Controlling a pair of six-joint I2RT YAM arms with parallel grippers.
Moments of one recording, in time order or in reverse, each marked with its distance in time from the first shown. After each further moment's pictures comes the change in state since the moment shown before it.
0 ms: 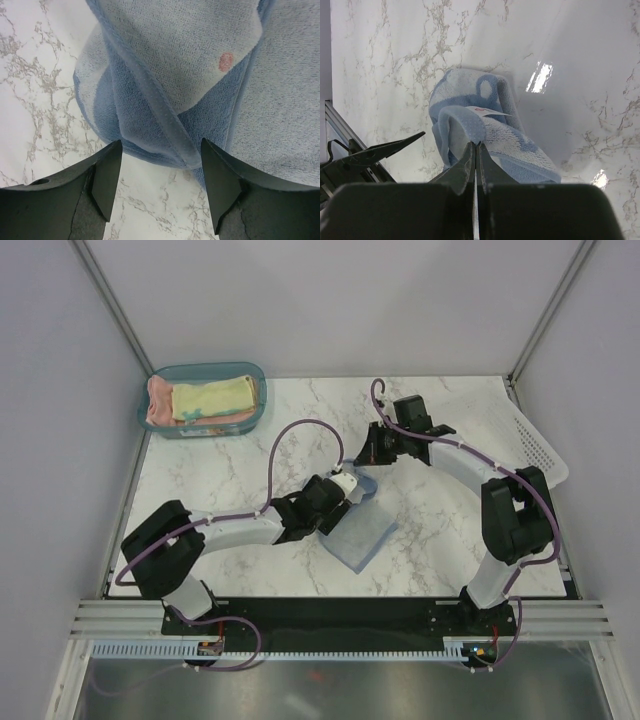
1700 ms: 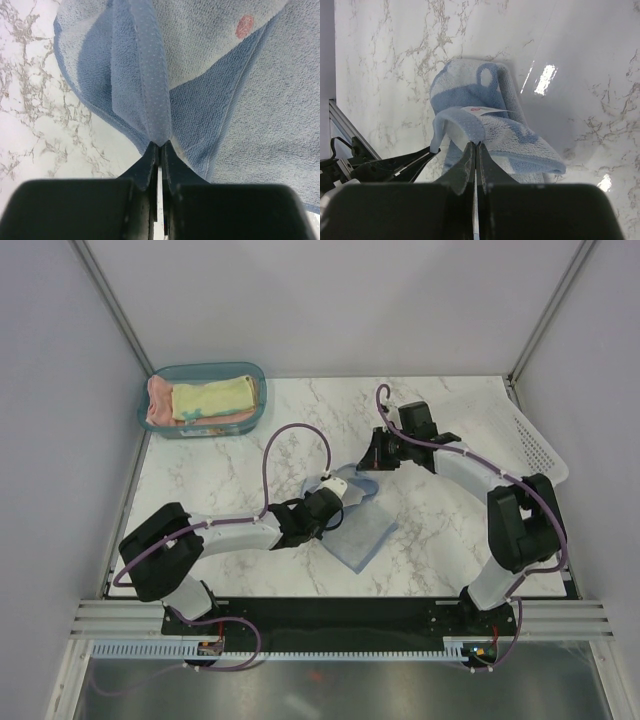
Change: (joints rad) left arm -0.023 -0.010 -0.051 -0.048 -0.030 -0.207; right arm -0.009 -0.060 -0.090 0.044 -0.010 0.023
